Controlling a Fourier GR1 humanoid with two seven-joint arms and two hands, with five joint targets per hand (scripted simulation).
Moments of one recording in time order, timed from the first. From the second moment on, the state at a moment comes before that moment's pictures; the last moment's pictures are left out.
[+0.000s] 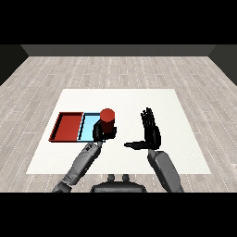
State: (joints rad) left arm -0.38 0.05 -0.42 -1.26 0.30 0.60 -0.42; right arm -0.17 -0.12 0.35 -1.81 -0.27 -0.33 -0.18
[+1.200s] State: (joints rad) left arm -0.47 0.54 -0.15 -0.81 0.16 0.45 -0.15; right arm 0.05 -0.22 0.14 -1.74 -0.37 -0.17 -0.30
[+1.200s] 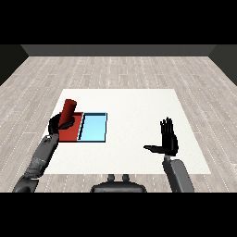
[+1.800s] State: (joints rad) left arm -0.61 0.50 -0.16 -0.25 0.05 0.39 -0.10; right arm -0.04 -0.18 0.12 -1.60 -0.35 -0.17 -0.36
